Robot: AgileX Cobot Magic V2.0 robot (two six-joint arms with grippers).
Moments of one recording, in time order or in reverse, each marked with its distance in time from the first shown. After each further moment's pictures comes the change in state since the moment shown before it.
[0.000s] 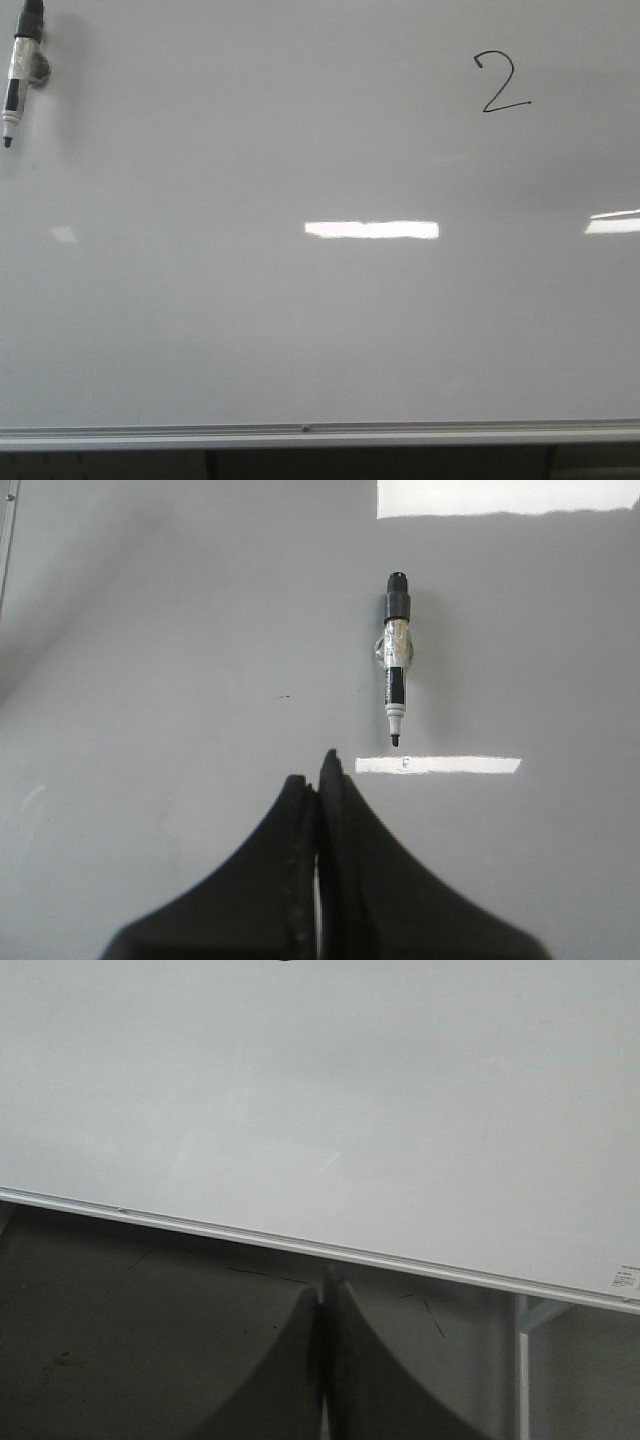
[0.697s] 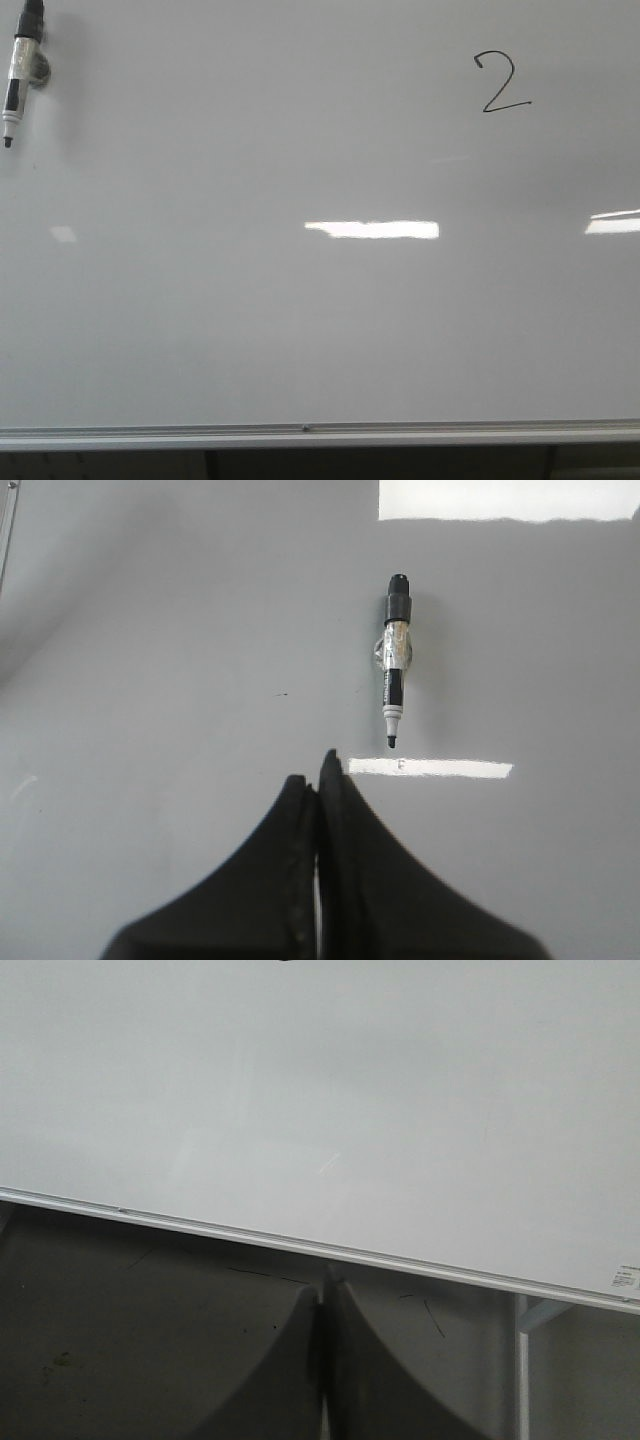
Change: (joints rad) left arm 0.000 0.000 0.000 -0.030 0.002 0.002; right arm 0.000 0.000 0.000 0.000 0.000 0.000
